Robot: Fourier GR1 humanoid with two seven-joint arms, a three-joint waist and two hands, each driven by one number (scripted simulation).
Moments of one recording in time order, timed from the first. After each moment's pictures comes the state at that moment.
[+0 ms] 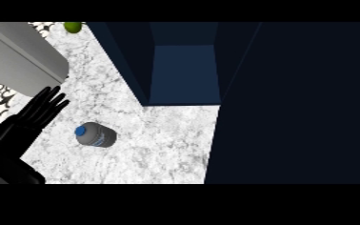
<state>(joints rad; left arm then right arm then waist) -0.06 0.31 0.35 -1.37 0.38 -0.80 0.00 0.12 -0.08 0.51 -2.48 0.09 -0.10 0.40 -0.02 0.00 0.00</state>
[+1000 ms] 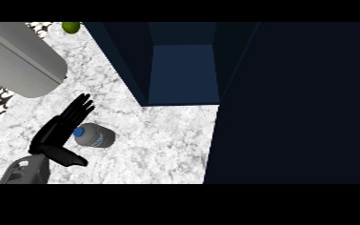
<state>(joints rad) -0.27 0.31 0.27 -0.71 -0.02 -0.69 -0.49 0.09 -0.13 0.55 -2.48 0.10 -0.18 0.41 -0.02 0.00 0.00</state>
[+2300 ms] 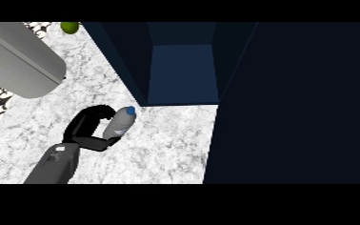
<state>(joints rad) -0.44 0.24 0.17 -0.42 -0.09 -0.55 -0.78 0.09 -0.21 0.55 -2.47 0.09 -0.23 0.37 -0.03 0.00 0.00</state>
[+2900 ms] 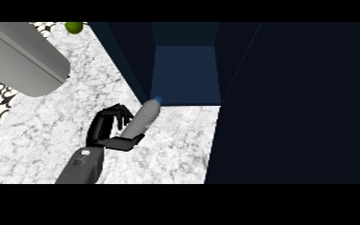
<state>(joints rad) -0.38 0.08 0.17 -0.56 -0.13 -0.11 -0.93 0.13 -0.23 0.59 -2.47 0.09 -0.27 0.33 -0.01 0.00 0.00</state>
